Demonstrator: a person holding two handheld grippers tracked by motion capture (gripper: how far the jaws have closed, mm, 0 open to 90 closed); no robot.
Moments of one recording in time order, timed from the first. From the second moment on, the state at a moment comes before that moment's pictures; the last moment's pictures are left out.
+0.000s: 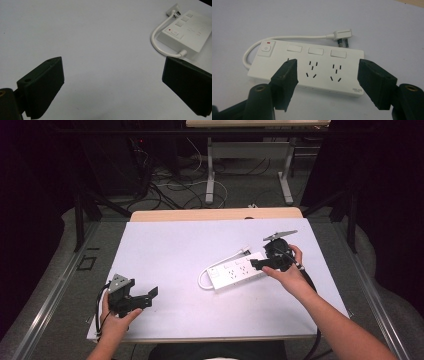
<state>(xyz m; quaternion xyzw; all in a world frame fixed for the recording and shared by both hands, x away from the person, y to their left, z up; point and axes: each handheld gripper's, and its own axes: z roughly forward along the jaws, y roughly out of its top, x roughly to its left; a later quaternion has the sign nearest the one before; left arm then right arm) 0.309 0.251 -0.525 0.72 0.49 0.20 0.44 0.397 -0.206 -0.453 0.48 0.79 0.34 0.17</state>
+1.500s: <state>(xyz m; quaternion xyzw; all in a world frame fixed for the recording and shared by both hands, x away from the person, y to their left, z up) 0.309 0.252 -0.526 0.72 0.49 0.20 0.44 0.430 -0.141 -0.469 0.45 0.82 0.31 0.15</state>
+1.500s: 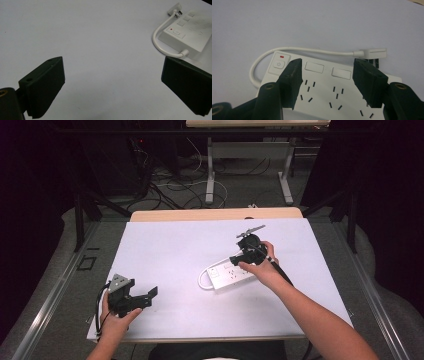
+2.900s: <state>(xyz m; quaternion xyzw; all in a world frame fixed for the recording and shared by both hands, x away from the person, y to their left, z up) 0.309 0.253 -0.527 0.72 0.50 0.21 0.44 0.450 -0.098 -0.500 0.47 0.83 0.27 0.10</state>
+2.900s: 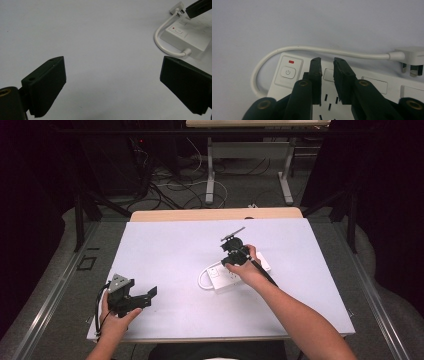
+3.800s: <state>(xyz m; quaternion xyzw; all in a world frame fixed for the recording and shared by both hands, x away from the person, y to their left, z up) 0.309 0.253 -0.527 0.72 0.50 0.21 0.44 0.456 -0.093 -0.515 0.47 0.84 0.26 0.10</state>
